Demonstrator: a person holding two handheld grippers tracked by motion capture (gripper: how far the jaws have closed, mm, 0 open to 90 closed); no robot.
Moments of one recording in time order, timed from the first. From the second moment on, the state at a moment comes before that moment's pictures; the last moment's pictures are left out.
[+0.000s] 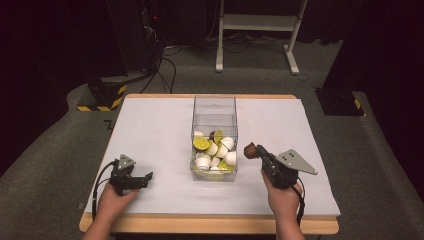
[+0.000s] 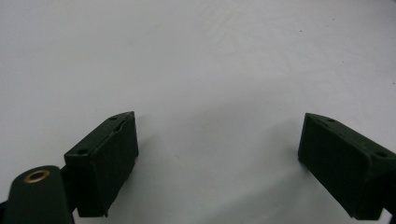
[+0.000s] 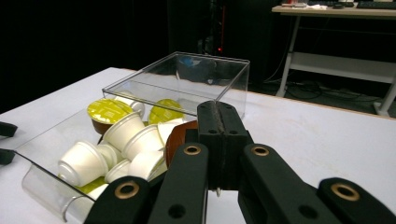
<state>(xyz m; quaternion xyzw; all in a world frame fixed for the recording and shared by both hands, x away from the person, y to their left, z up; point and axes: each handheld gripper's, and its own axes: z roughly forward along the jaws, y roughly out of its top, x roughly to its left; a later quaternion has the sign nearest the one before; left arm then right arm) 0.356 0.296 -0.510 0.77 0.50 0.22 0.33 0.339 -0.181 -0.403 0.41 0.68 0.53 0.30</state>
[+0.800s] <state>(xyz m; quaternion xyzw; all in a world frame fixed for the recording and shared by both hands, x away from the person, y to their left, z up) 0.356 0.296 -0.510 0.77 0.50 0.22 0.33 0.353 -0.213 -0.422 0.46 0.67 0.48 0.33</state>
